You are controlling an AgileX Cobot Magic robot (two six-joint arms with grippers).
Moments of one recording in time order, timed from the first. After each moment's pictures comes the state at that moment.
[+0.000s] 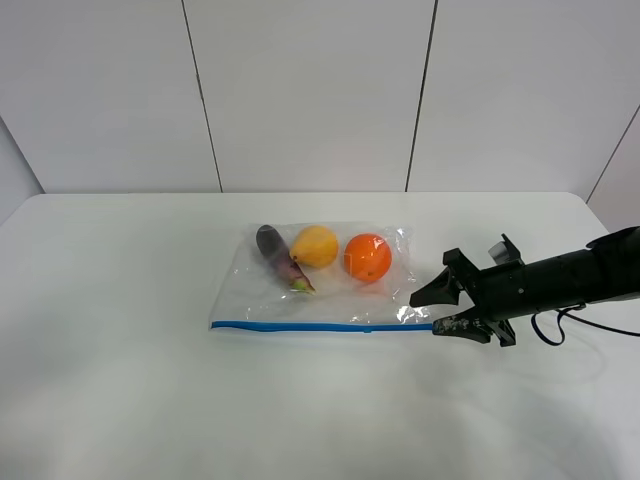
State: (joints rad) left arm -0.03 0.00 -0.57 -0.05 1.17 0.06; right arm -0.09 1.95 -0.78 1.40 0.82 -0.99
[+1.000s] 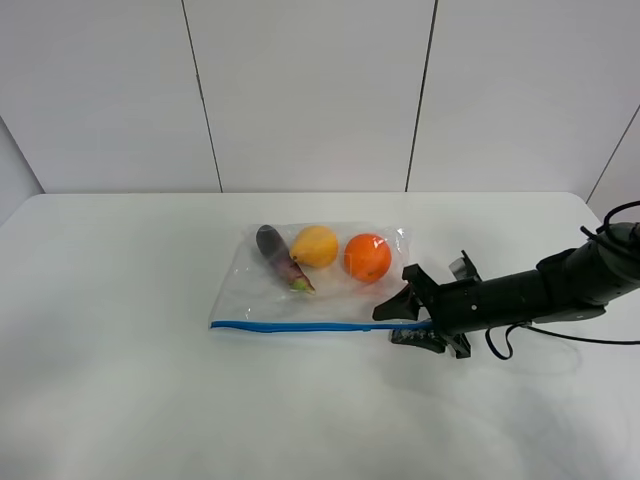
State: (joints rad) left arm -0.04 0.00 -0.57 -0.05 1.17 0.06; right arm 0.06 2.08 -0.79 1.65 0.80 -1.16
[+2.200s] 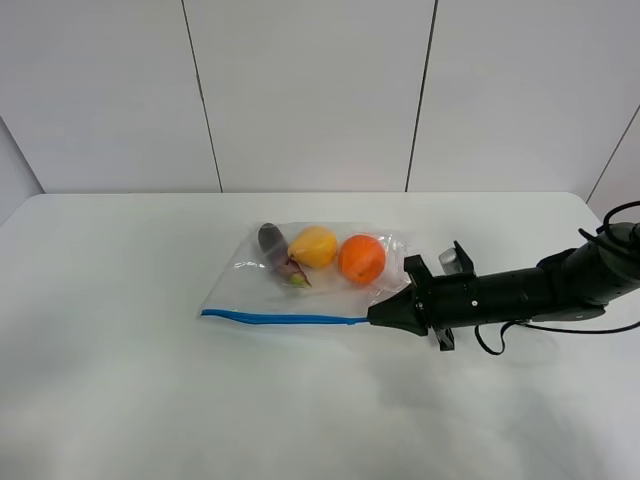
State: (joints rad) left arm -0.04 0.00 -0.57 -0.05 1.17 0.07; right arm 0.06 2.08 -0.79 1.67 1.01 -1.26
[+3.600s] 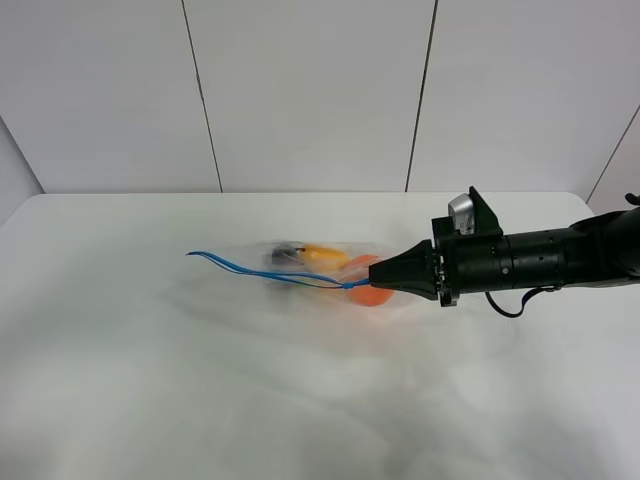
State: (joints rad) left arm -0.04 0.25 -0.62 -0.20 0.99 0.19; right arm 0.04 1.87 -0.78 1.58 1.18 -1.33
